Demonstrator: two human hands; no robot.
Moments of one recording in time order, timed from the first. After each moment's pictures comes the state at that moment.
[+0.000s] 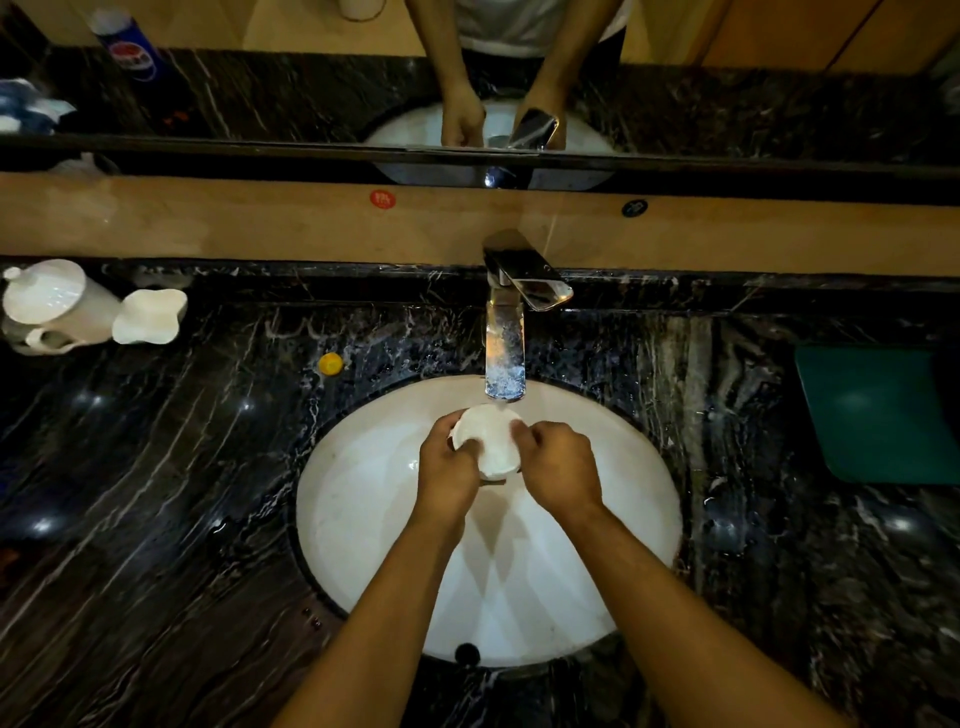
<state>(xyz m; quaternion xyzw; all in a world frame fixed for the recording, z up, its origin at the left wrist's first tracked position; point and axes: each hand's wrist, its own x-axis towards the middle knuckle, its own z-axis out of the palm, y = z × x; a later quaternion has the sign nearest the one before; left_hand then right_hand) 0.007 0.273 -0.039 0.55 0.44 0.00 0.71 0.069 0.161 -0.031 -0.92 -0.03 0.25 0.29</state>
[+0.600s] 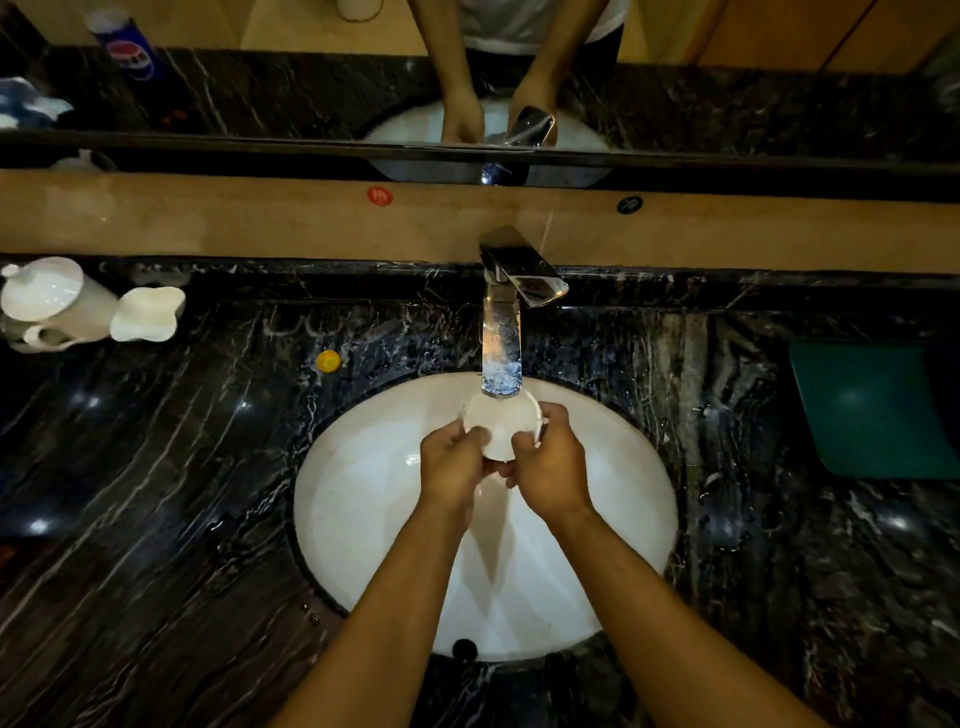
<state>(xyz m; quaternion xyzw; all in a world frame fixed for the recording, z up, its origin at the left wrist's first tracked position) 0.016 0.265 -0.045 0.49 0.47 0.00 0.73 0.053 0.165 -0.021 -0.83 0.06 0.23 0.50</state>
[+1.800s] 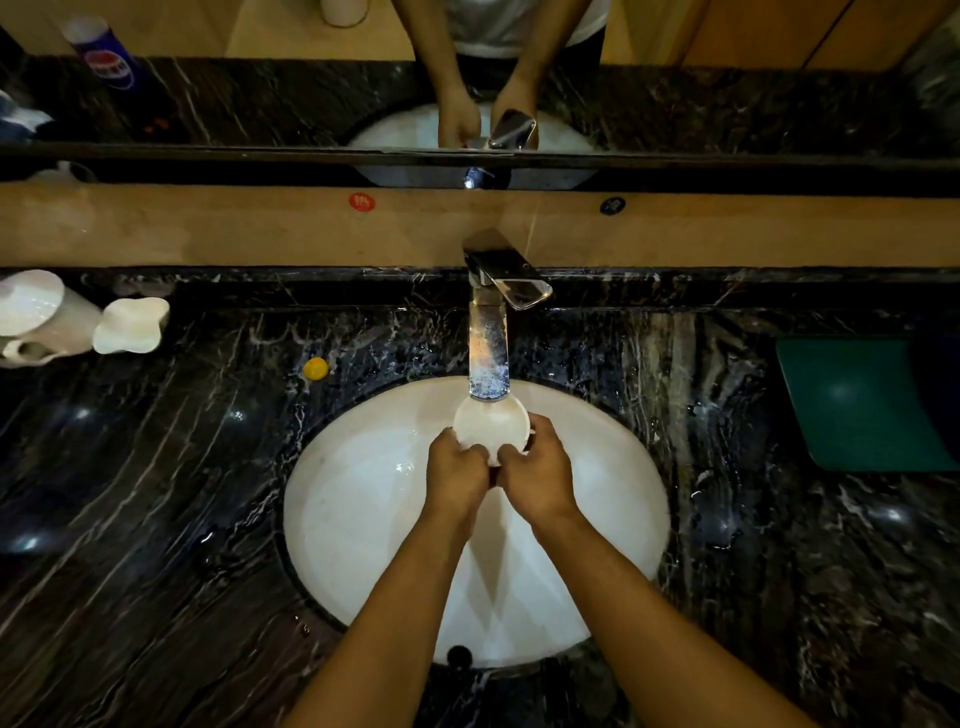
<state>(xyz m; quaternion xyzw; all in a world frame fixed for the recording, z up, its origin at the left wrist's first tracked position) 0.020 0.252 -0.052 0.55 0.47 -0.04 0.69 0.051 0.166 -0.036 -0.81 0.12 0.24 0.53</state>
